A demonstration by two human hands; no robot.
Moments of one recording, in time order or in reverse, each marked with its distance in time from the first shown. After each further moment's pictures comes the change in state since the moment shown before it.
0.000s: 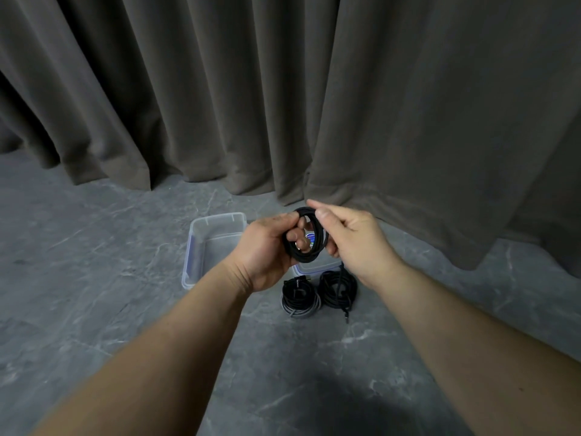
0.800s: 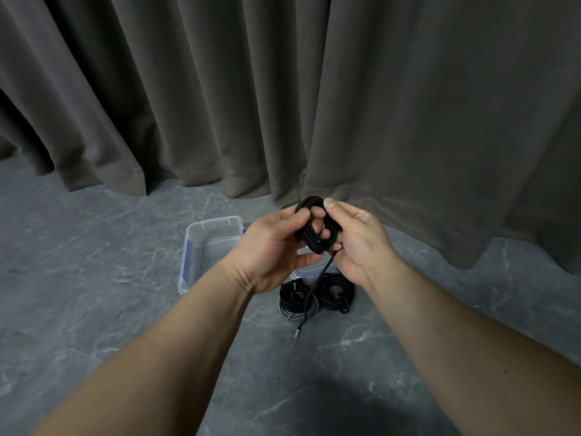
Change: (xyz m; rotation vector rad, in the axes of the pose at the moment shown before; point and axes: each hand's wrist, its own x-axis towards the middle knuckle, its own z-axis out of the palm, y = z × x) left_hand -0.007 0.010 0.015 0.117 -0.190 0.040; right_hand 0.007 -0.010 0.004 0.642 0.109 0.276
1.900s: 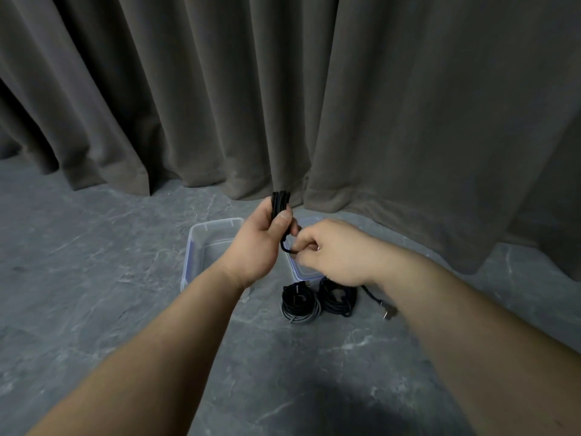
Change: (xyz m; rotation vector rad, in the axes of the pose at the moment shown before) left_hand 0.002 0.000 -0.025 0.608 0.297 0.318; right_hand -0.019 -0.029 0.021 -1.456 -0.493 -0.113
